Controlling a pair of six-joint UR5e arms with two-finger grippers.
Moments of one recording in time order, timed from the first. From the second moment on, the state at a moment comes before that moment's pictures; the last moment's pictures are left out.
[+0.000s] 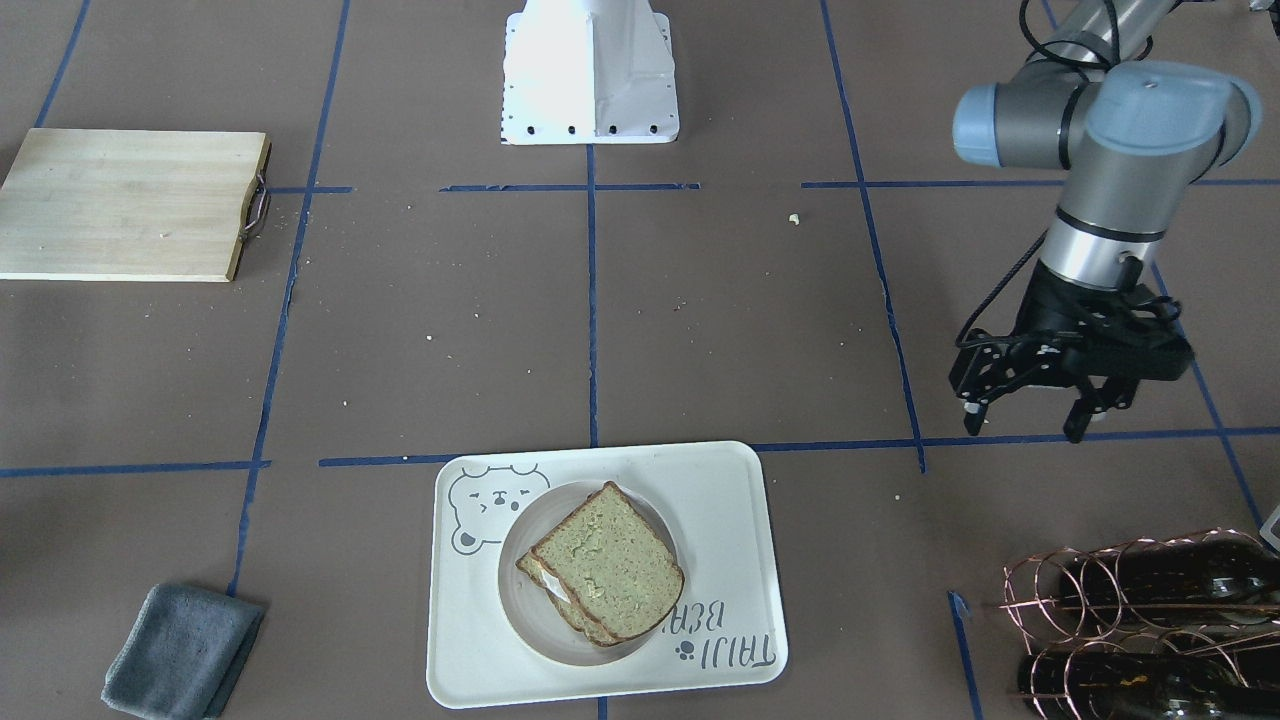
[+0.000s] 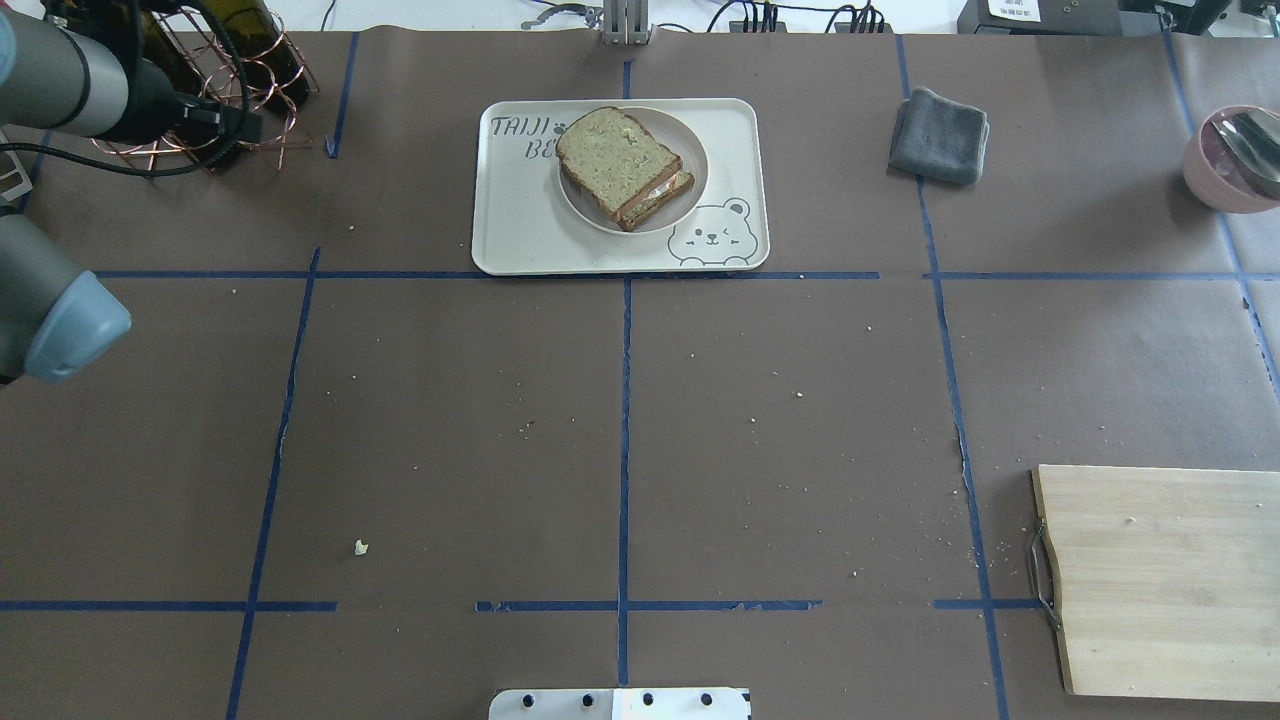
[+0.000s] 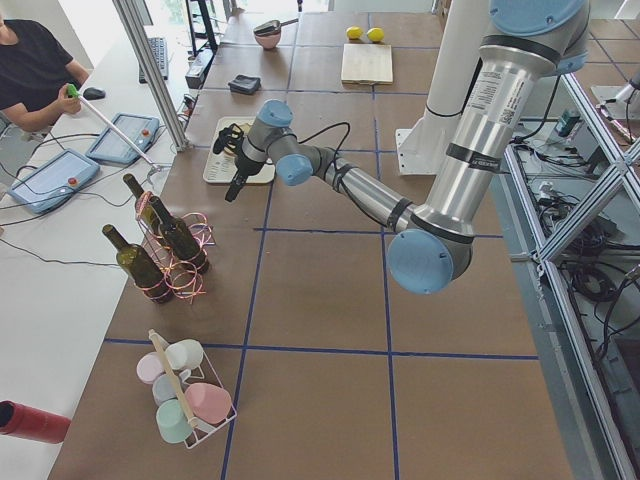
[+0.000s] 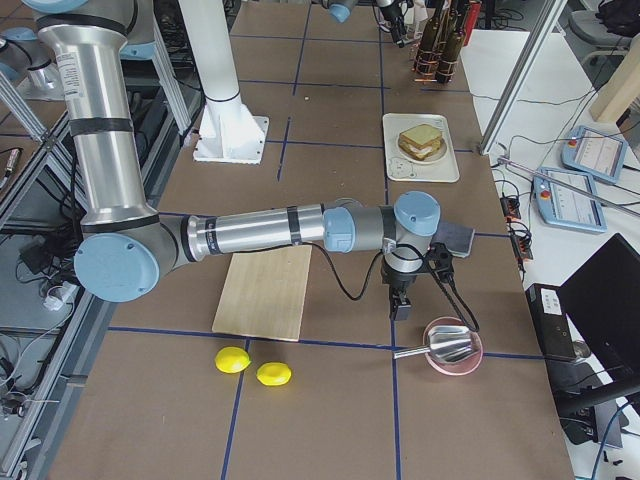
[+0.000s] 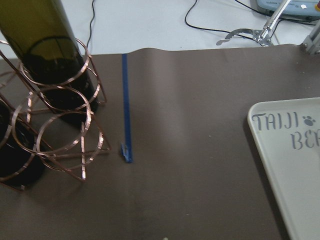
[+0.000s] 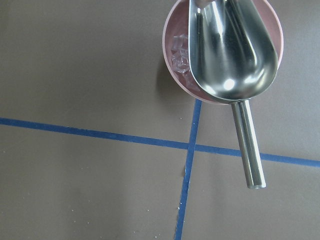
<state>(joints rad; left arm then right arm) -1.04 -1.89 -1.73 -1.98 -1.83 -0.65 1.50 -1.44 1.61 -1.65 2.28 -0.01</state>
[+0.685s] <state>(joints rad) -1.32 -1.69 -1.74 -2.01 -2.03 -0.19 1.52 -1.54 1.61 -1.53 2.35 -0.01</state>
